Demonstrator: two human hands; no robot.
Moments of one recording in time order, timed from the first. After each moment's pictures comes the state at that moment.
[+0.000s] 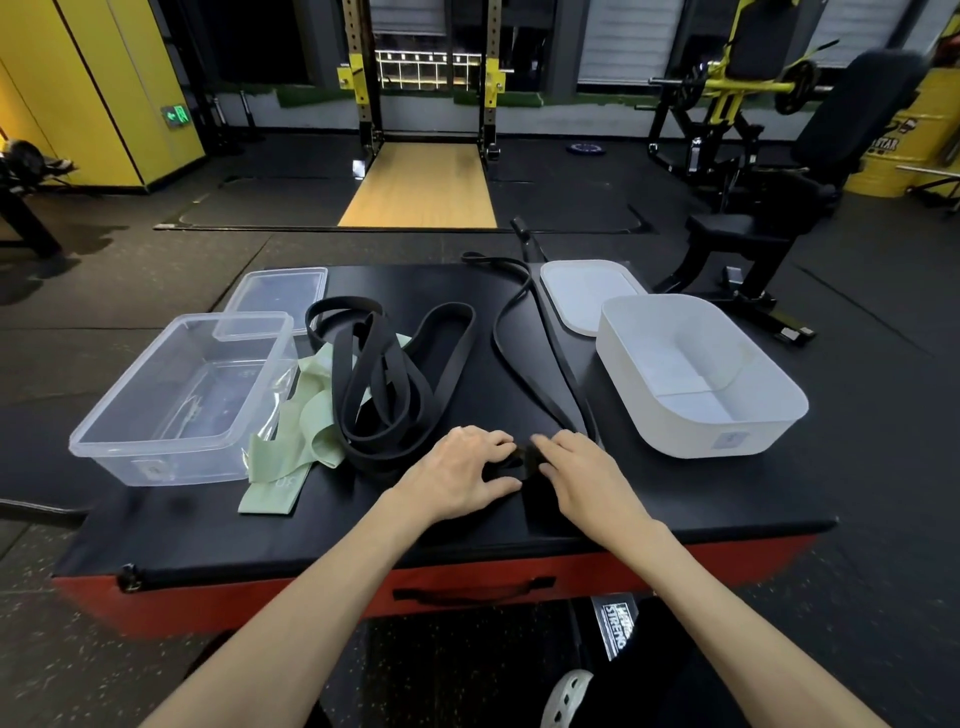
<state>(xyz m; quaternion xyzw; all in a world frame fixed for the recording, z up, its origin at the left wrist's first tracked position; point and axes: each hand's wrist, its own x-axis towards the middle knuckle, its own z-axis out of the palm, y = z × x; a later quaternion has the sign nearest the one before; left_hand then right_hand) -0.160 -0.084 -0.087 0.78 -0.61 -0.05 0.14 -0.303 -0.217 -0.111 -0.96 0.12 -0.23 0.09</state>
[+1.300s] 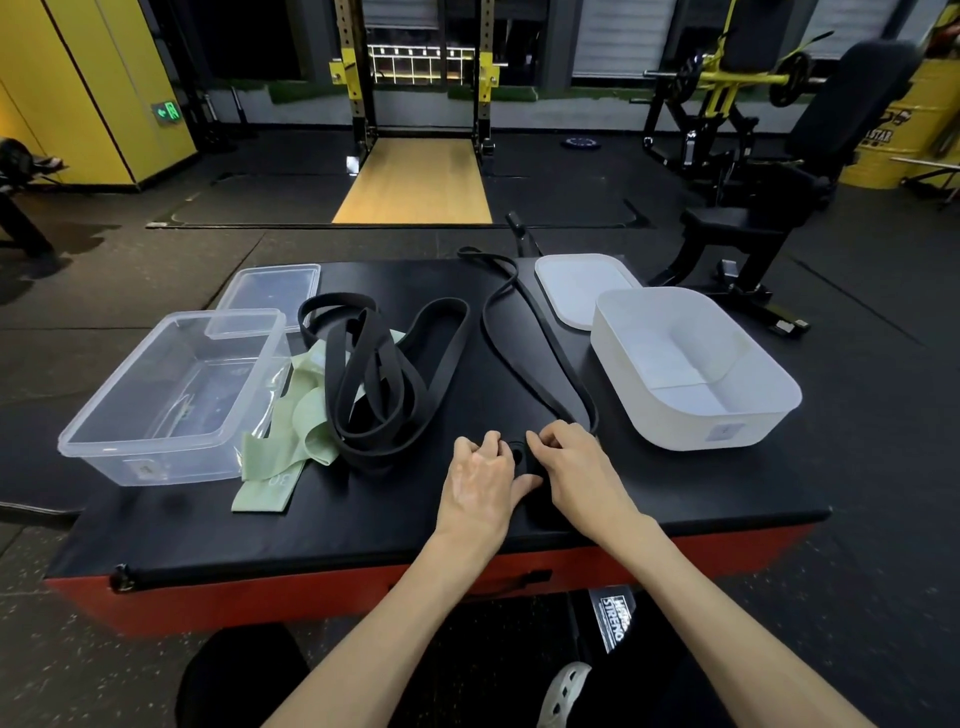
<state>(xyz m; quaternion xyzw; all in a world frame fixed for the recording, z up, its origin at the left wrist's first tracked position) -0.214 -0.098 -0.110 0.88 -0.47 0.10 0.06 -0.298 -0.219 -0.120 -0.95 0.13 -0.27 0.06</state>
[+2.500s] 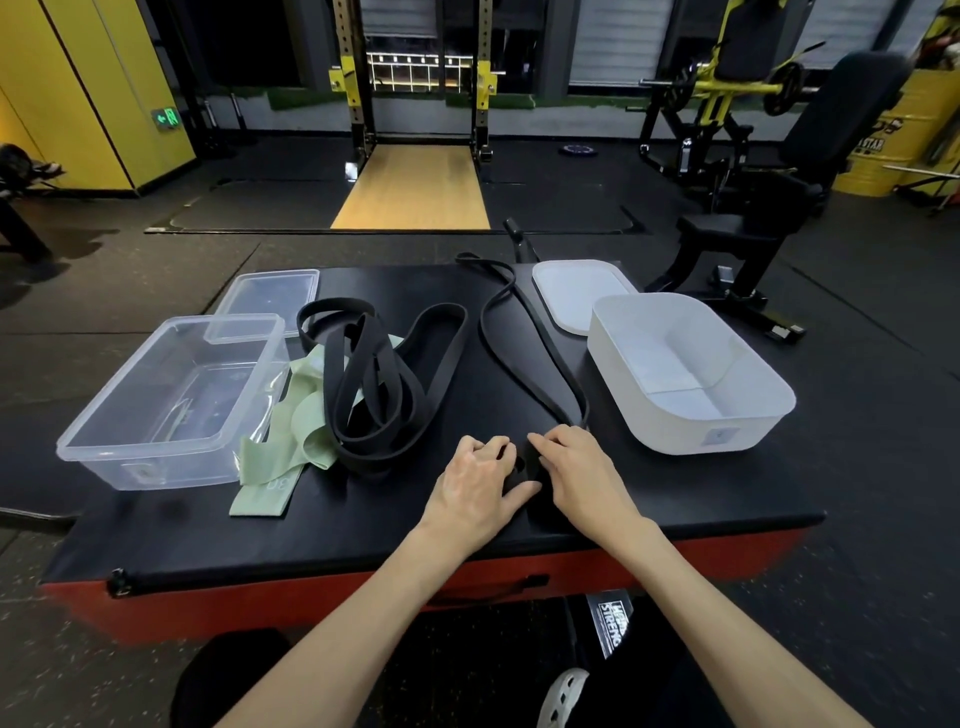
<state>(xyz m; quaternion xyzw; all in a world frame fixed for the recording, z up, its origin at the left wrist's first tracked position) -0.204 -0.088 -0.102 0.83 -0.52 0.02 0.19 -0.303 -0.217 -0.112 -0.95 0.15 -0.28 0.07</state>
